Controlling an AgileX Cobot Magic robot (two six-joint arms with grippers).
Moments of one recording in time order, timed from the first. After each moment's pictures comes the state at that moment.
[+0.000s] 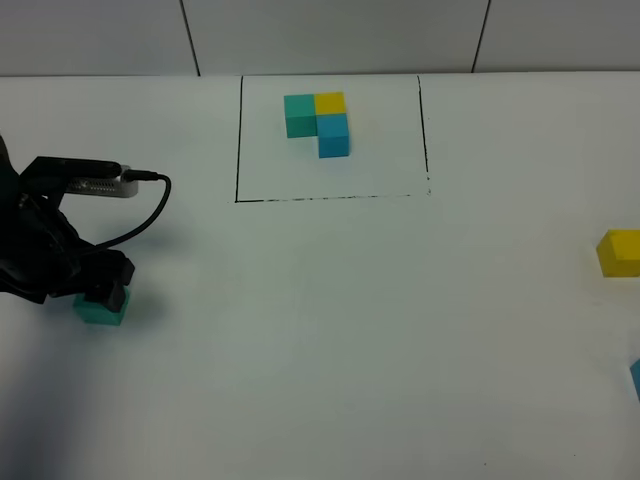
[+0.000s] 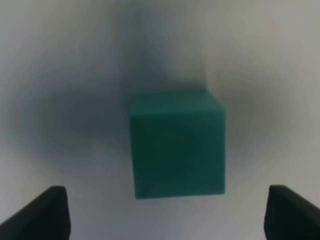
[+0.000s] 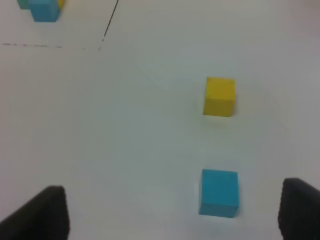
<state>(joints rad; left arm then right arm) -0.11 1.73 -0.93 -0.08 0.67 0.08 0.03 0.01 -0.50 0.05 1.07 -0.11</state>
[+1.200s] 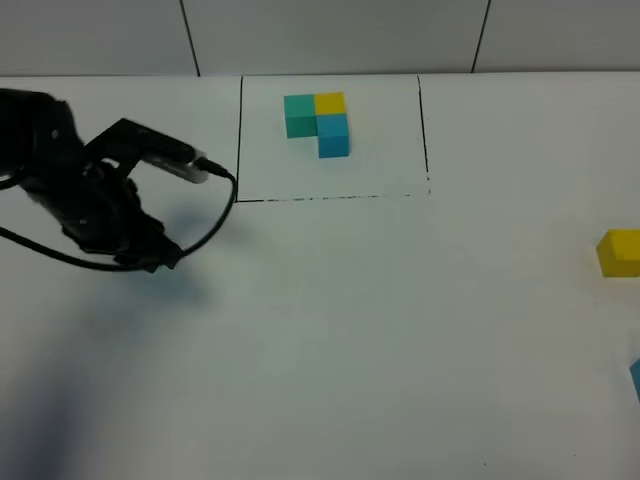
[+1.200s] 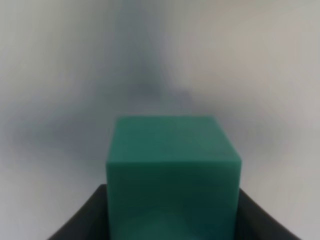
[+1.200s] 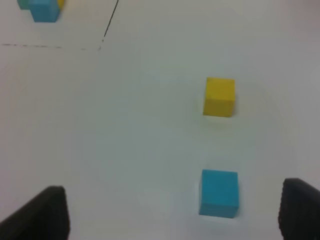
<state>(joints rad) -0.27 1.80 -1.11 -0.05 0.67 0.33 0.03 0.01 -0.50 0.05 1.07 -0.11</state>
